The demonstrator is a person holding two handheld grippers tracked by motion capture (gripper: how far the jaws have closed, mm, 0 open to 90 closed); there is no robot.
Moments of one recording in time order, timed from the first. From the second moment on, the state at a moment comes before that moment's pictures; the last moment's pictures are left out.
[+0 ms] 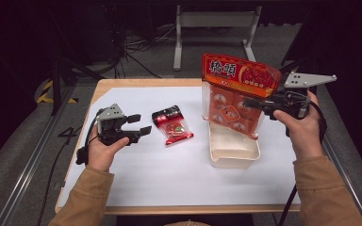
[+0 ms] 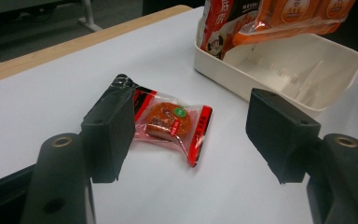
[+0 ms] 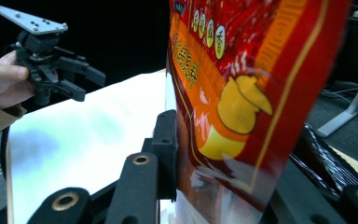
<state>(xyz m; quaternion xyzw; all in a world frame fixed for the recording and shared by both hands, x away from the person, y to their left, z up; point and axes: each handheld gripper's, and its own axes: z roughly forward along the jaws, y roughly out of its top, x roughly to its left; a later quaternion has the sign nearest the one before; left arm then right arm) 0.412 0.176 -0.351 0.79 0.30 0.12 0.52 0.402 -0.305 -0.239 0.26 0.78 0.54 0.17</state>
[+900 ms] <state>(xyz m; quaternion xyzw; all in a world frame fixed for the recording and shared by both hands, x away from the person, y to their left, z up) 0.413 0.180 -0.355 0.79 0.30 0.11 0.52 0.403 -0.314 -0.280 0.33 0.75 0.54 0.20</state>
